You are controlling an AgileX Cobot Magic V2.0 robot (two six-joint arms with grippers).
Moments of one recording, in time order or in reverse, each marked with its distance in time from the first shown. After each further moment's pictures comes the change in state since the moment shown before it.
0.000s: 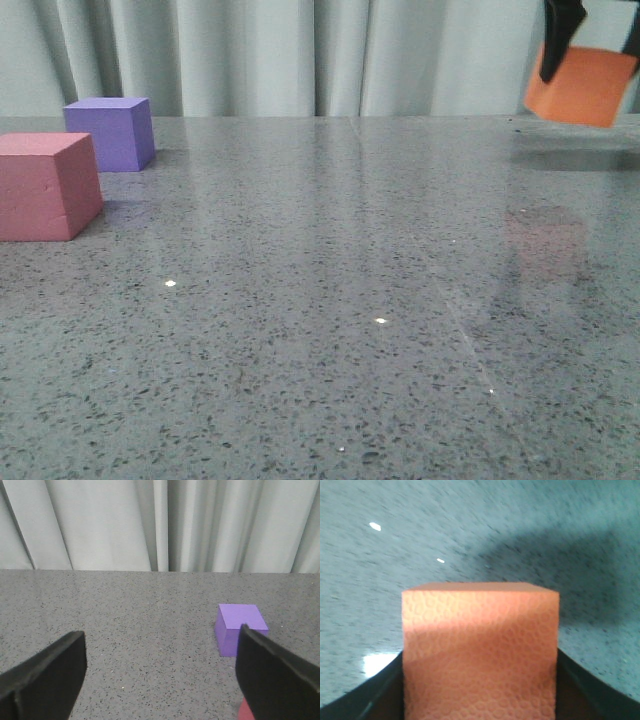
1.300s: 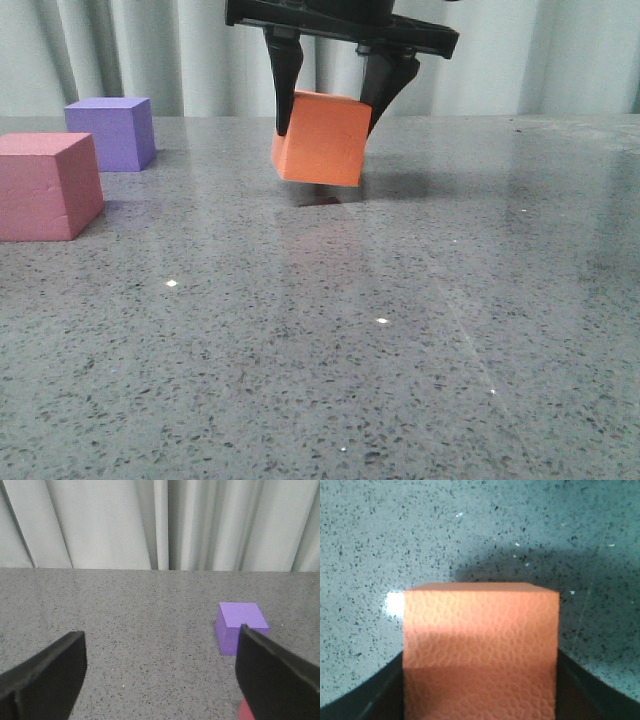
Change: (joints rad) left arm 0.000 0.000 0.000 0.000 0.004 0.000; right arm 0.510 0.091 -0.043 -0.012 0.007 0.234
